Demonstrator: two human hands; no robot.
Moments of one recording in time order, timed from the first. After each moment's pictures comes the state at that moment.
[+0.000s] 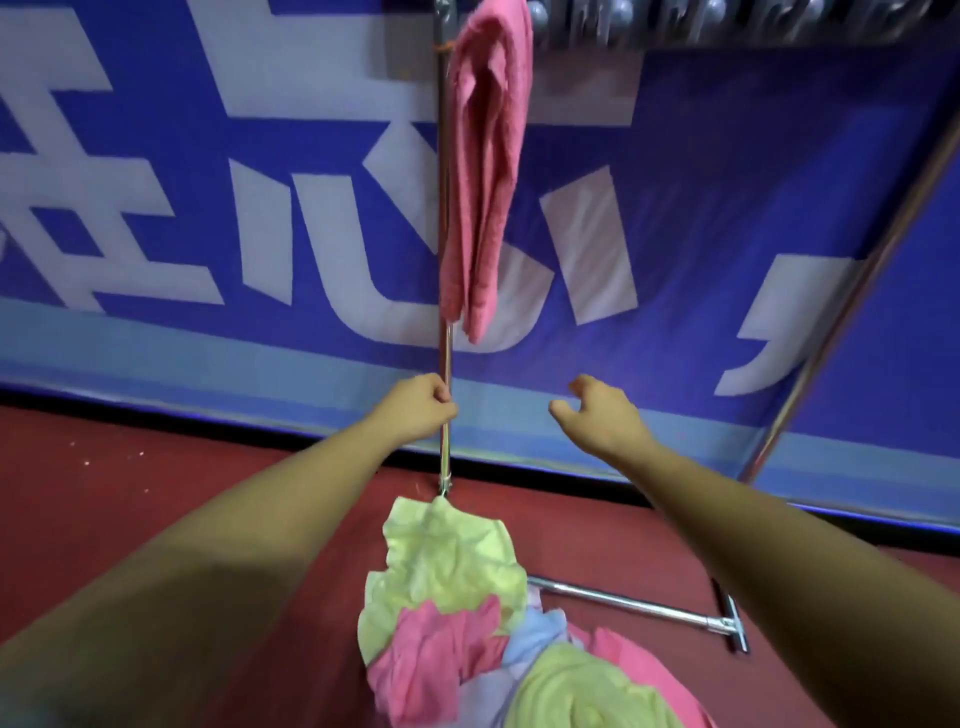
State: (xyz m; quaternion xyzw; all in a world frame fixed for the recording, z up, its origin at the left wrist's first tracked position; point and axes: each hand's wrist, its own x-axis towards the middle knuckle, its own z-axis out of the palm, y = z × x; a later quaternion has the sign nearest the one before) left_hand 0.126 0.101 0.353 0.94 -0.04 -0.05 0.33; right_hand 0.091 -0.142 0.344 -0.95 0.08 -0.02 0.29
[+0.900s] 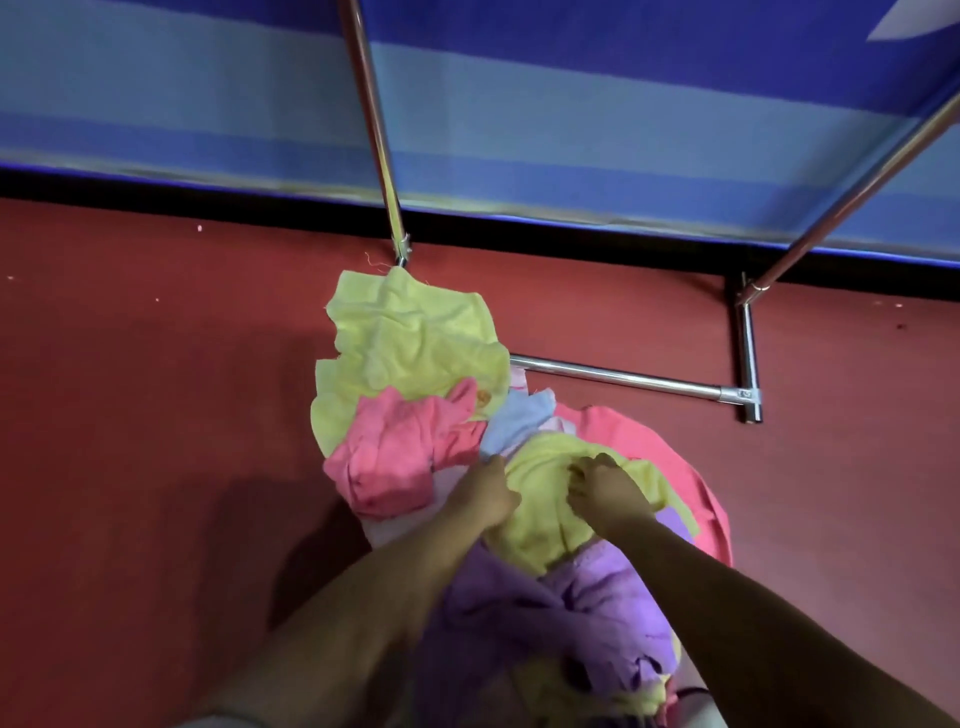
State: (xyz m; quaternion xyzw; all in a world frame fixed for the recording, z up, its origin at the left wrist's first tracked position) left_hand -0.032 -0.004 -0.061 0.89 -0.02 -0.39 0.22; right_hand -0.061 -0.185 -0.050 -0.91 0.13 0.33 0.21
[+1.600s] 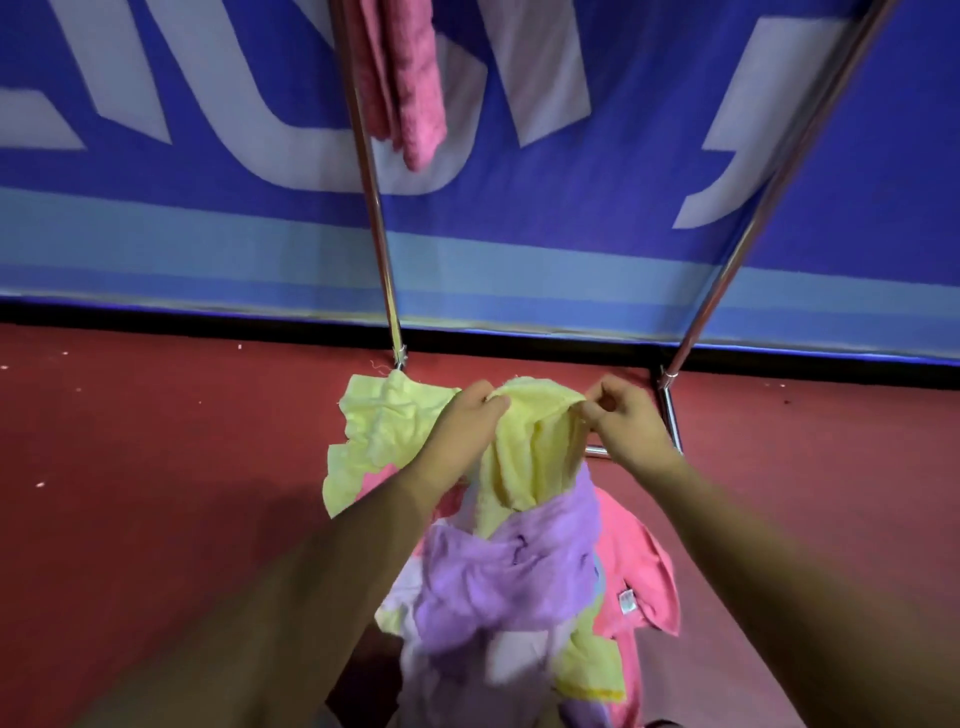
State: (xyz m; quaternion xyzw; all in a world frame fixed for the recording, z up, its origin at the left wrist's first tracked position) left_hand -0.015 -0.019 0.195 0.81 -0.01 -0.15 0.57; right_hand -0.048 -0.217 0.187 -0.83 0.13 -0.03 0.54
